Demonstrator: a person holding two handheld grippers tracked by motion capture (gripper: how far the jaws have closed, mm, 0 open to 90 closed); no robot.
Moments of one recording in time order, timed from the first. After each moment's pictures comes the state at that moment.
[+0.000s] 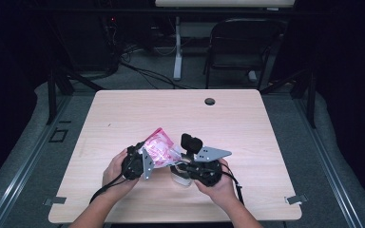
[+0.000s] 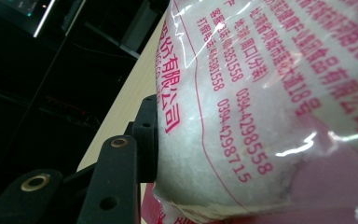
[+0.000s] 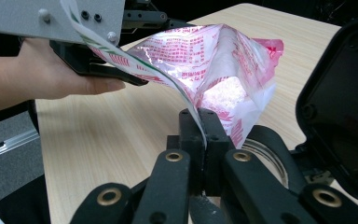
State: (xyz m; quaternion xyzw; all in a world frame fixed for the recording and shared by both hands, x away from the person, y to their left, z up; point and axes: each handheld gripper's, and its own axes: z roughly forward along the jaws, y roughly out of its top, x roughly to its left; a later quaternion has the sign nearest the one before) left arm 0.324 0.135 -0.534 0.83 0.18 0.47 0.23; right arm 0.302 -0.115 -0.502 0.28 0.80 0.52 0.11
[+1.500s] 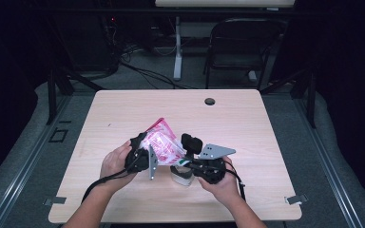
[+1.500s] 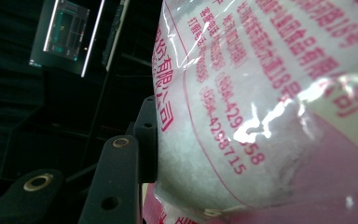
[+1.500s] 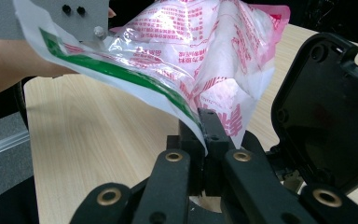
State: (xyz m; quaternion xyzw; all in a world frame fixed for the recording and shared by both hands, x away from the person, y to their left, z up) left arm 0.326 0.126 -0.512 0.81 0.08 0.56 0.16; right arm 0.305 -0.124 -0.496 0.28 0.80 0.52 0.12
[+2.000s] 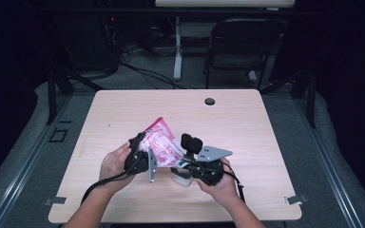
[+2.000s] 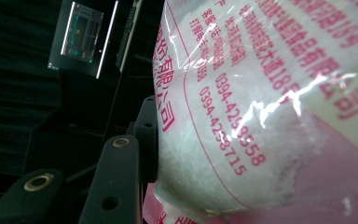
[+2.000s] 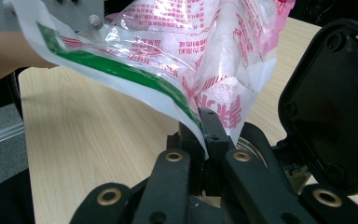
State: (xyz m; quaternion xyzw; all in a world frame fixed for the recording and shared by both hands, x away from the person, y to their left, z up) left arm 0.322 0.127 -0.515 0.79 0.07 0.59 0.16; right arm 0.303 -0.118 -0.501 0.27 0.81 0.51 0.13
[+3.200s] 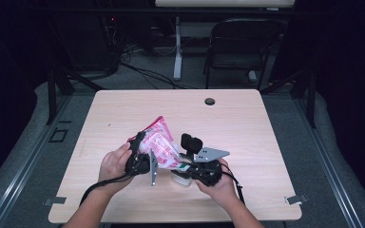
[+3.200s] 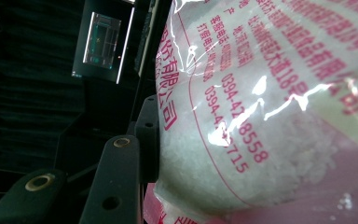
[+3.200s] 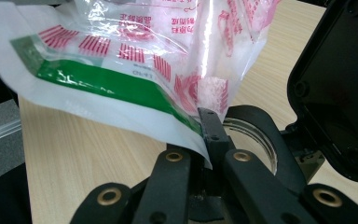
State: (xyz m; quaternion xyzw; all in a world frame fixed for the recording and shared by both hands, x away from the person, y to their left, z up) left arm 0.315 0.123 -0.511 0.77 0.05 0.62 0.13; right arm 0.307 -0.116 -0.513 0.28 0.81 0.49 0.11
